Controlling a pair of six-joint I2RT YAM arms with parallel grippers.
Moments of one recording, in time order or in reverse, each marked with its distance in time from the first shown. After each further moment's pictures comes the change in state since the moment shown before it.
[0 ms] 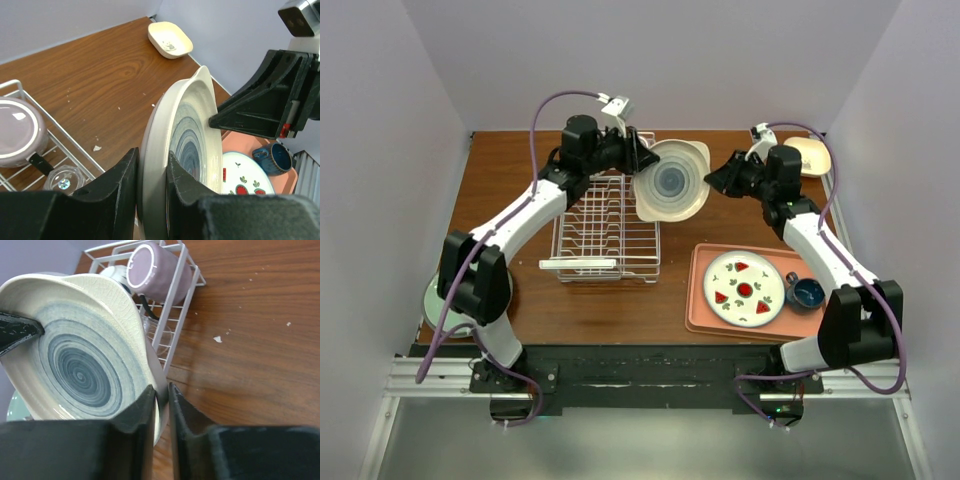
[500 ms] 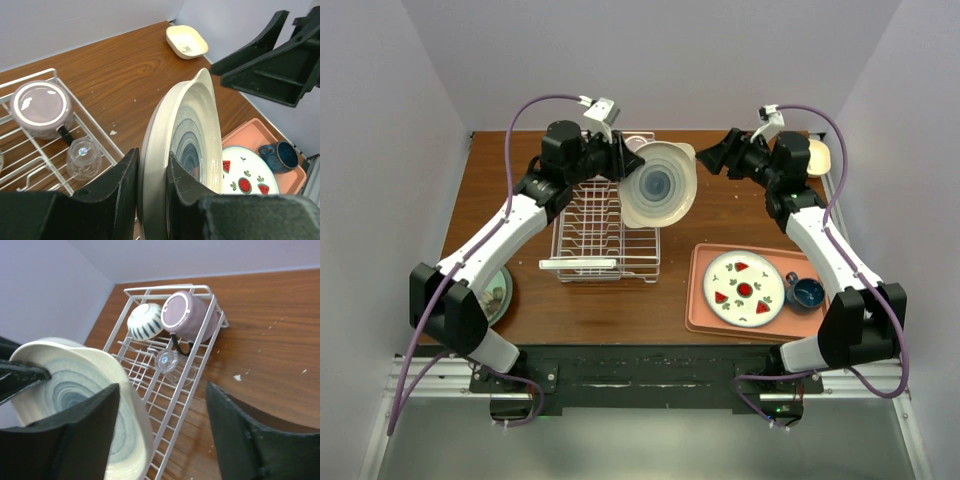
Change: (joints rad) left arm -0.008 -0.218 -0.091 -0.118 -0.129 0.053; right arm 0.008 -0.001 0.090 0.079 -0.032 0.052
